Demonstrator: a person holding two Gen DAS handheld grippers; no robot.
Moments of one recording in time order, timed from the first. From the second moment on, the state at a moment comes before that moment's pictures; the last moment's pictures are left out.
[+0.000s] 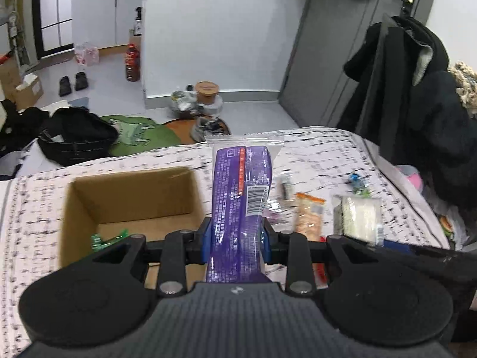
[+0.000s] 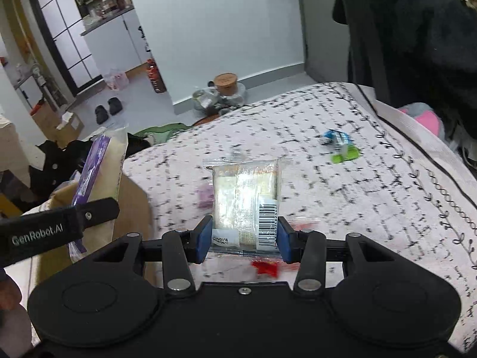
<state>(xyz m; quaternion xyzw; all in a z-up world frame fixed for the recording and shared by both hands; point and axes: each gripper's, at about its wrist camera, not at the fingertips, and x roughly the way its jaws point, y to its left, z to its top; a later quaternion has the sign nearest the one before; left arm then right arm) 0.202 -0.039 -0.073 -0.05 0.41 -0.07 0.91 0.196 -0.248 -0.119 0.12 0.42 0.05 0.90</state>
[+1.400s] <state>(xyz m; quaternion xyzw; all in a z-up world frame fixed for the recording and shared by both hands) 0.189 0.087 -0.096 -0.11 0.40 0.01 0.91 0.216 -0.112 -0.117 0.09 0.42 0.21 0.88</state>
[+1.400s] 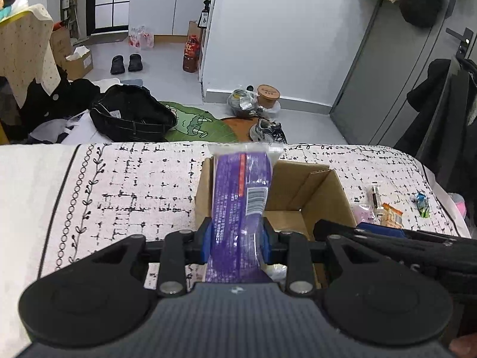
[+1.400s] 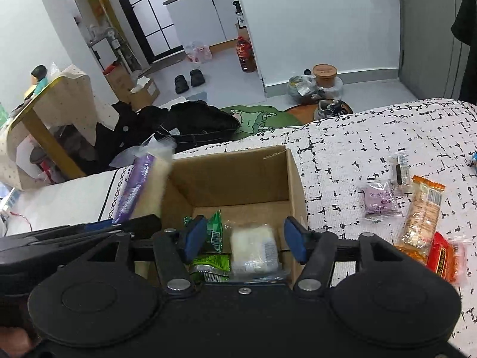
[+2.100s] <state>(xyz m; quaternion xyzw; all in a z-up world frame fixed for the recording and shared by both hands) 0.175 0.053 -0.087 -0.11 0.39 0.01 0.91 0.198 -0.179 -0.107 0.07 0.41 0.12 0.90</state>
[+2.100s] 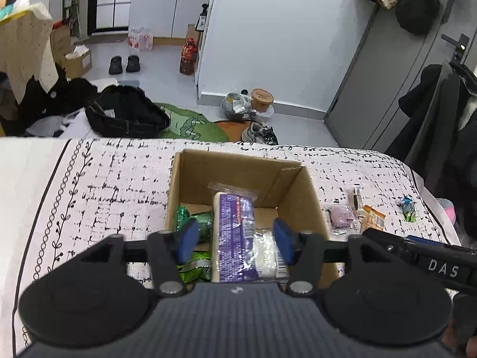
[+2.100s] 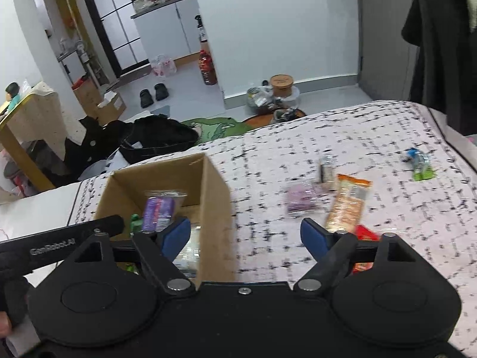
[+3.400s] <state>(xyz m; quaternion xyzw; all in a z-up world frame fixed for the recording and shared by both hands) 0.189 -0.086 -0.096 -0.01 0.40 -0.09 0.91 0.192 -0.293 -0.132 0.05 0.44 -0.01 0.90</state>
